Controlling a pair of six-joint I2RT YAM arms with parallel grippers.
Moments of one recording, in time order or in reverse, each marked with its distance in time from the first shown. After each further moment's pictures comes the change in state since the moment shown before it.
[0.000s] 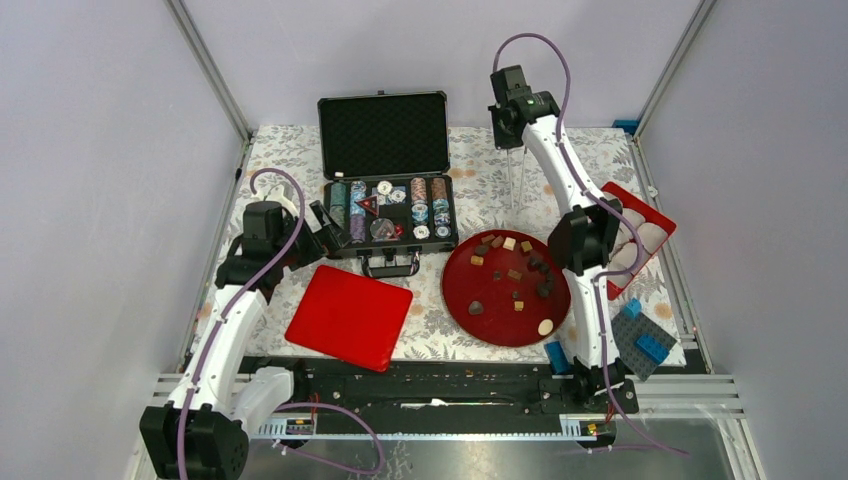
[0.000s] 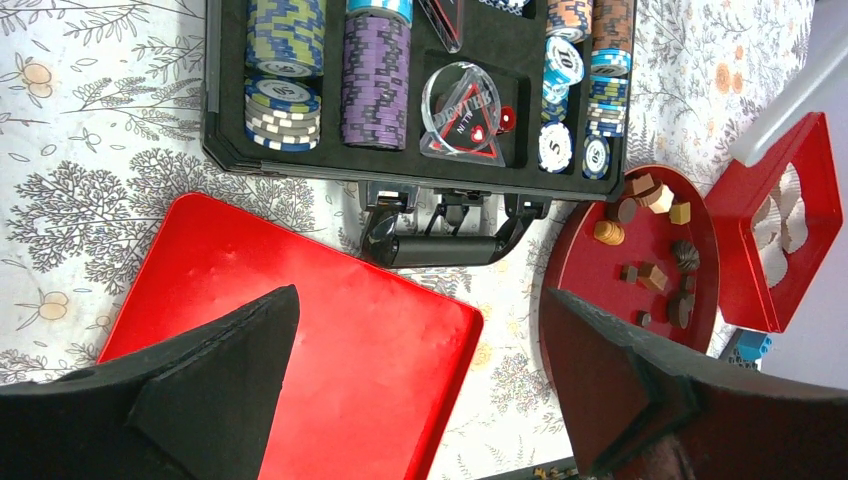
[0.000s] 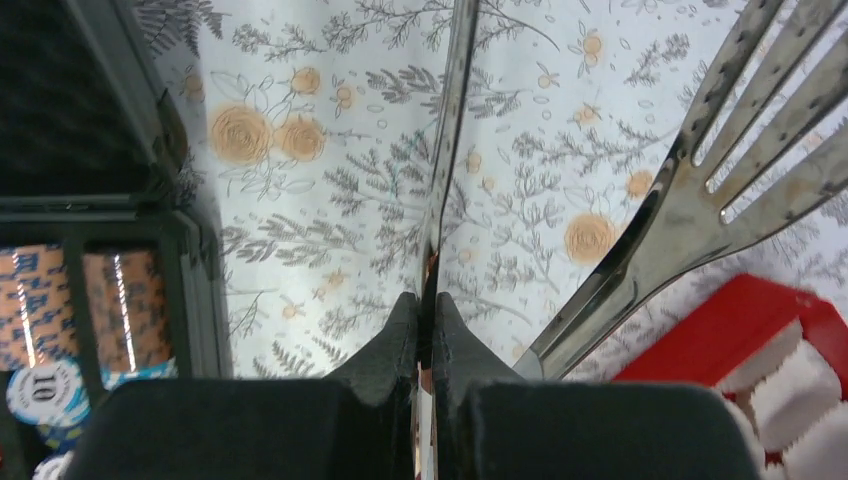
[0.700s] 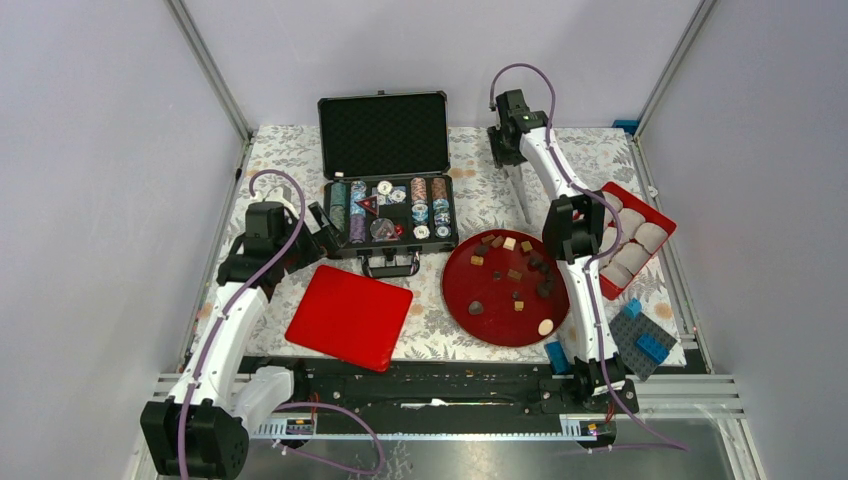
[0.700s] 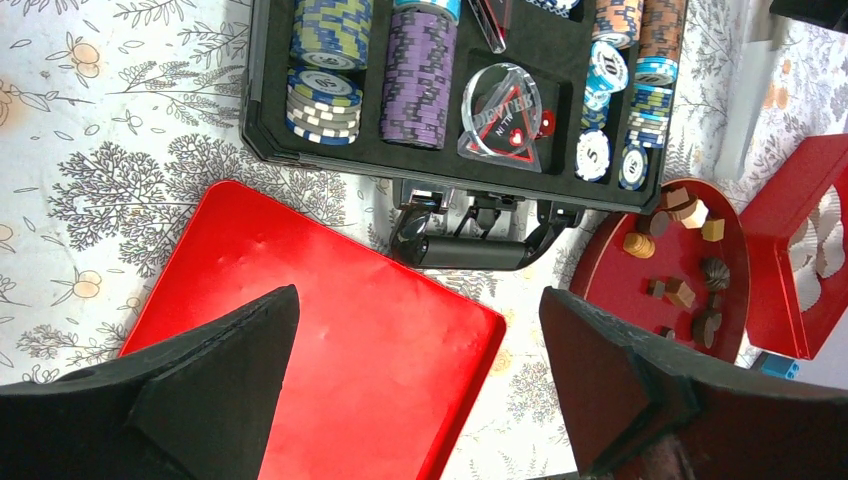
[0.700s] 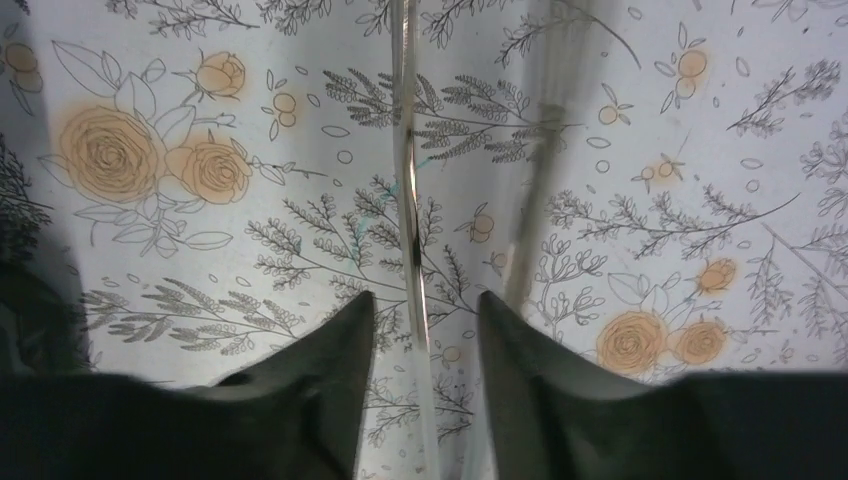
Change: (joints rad) left arm 0.000 0.010 0.000 -0.029 -0.066 -0.007; right arm -0.083 0.287 0.084 0.108 -0.126 -0.153
